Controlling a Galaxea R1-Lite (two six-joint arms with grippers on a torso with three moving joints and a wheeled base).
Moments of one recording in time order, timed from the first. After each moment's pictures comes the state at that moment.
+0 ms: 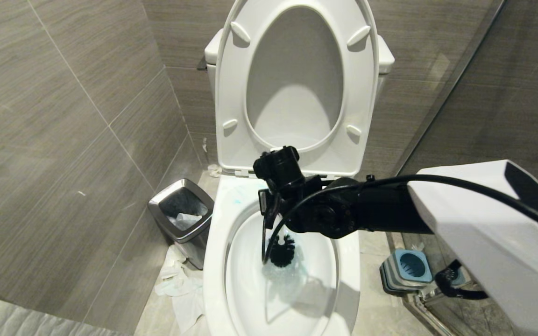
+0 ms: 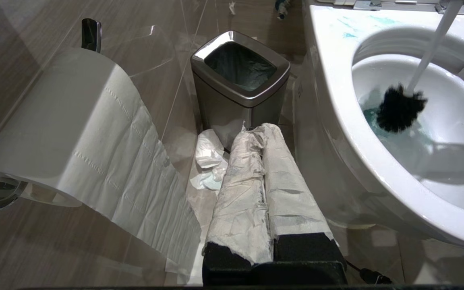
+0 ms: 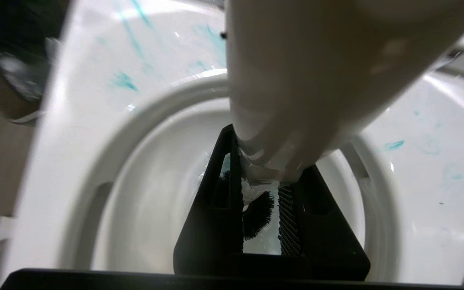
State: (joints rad) left arm 0.00 0.00 0.00 -0.01 0.01 -0.01; right arm 0.80 2.31 -1.82 0.03 -0.57 0.28
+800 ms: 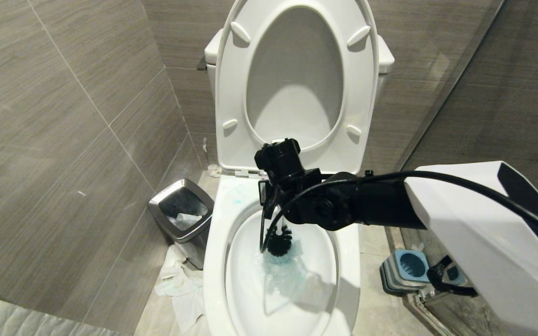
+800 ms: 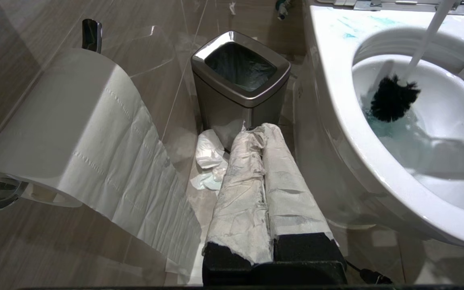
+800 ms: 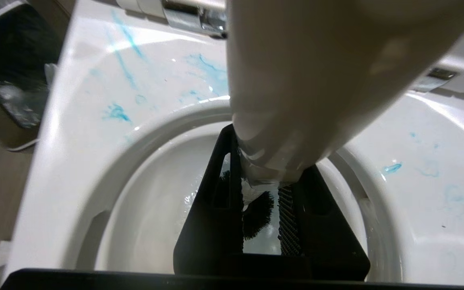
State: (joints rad) left arm 0.00 0.00 0.00 -0.01 0.01 -0.01; right arm 0.77 2.37 -1.91 0.02 -0.58 0.27
